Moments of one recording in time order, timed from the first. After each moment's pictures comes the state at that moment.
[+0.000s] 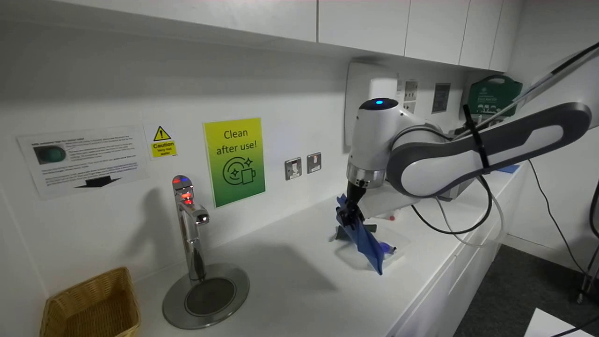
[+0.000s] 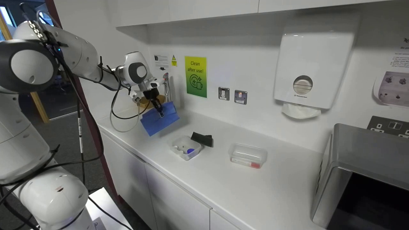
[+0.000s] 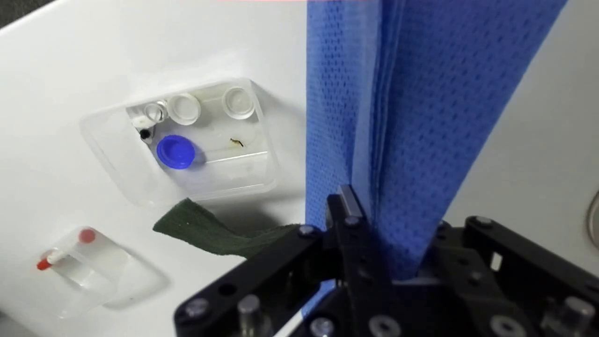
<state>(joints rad) 0.25 -0.15 0.19 -2.17 -0.25 2.18 0.86</state>
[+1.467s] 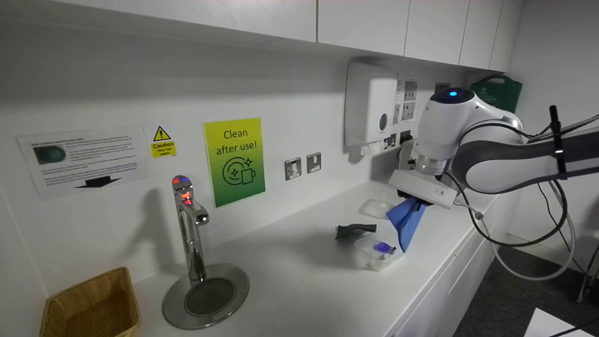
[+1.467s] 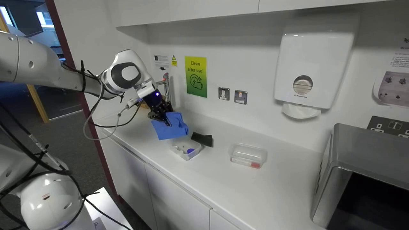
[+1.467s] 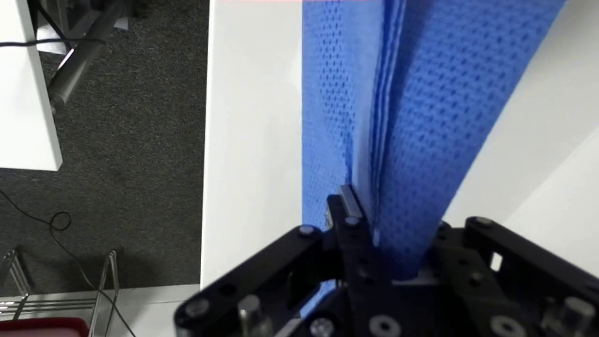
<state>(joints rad) -0.02 -0.55 0.22 -2.50 -0.32 2.18 1.66</state>
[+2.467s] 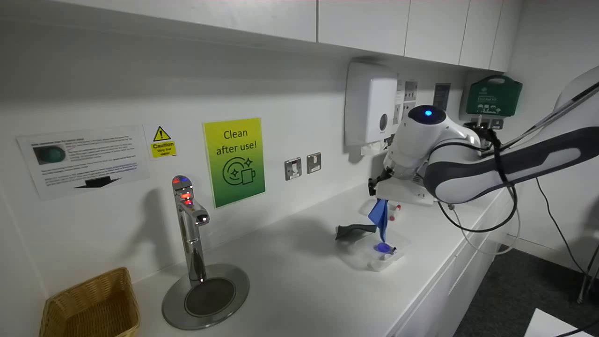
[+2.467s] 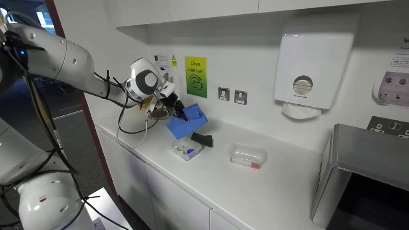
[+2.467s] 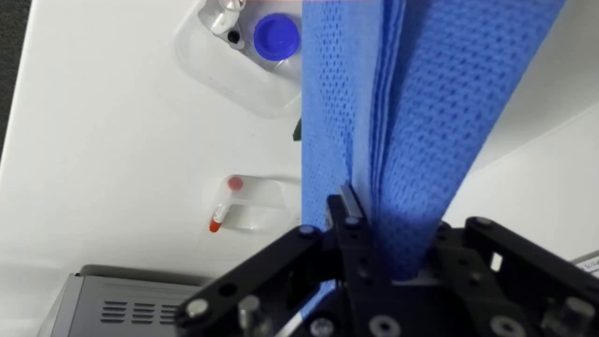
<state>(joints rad) -0.08 -0.31 0.22 -2.40 -0.53 2.50 1.35</state>
